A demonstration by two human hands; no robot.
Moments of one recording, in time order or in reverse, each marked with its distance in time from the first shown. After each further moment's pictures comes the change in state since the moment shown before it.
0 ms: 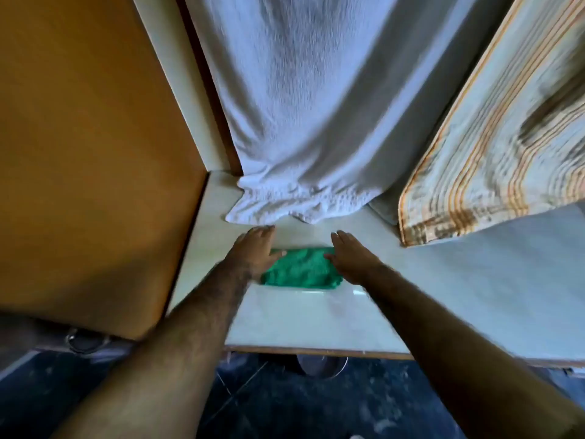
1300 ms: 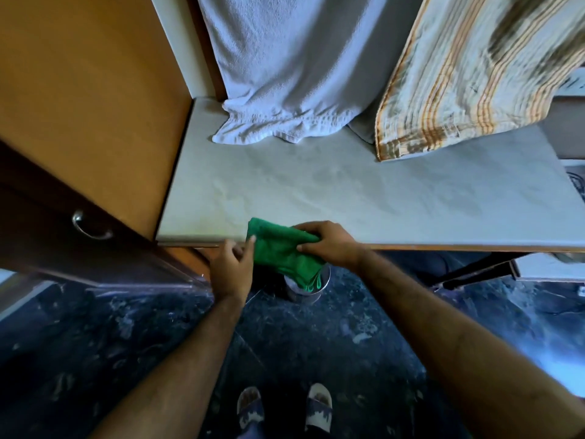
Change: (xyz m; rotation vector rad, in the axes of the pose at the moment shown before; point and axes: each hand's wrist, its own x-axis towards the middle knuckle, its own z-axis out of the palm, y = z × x) left_hand -0.220 0.059 0.153 -0.694 0.626 -0.517; right_hand -0.190 -0.032 0.071 0.594 -0.106 -0.043
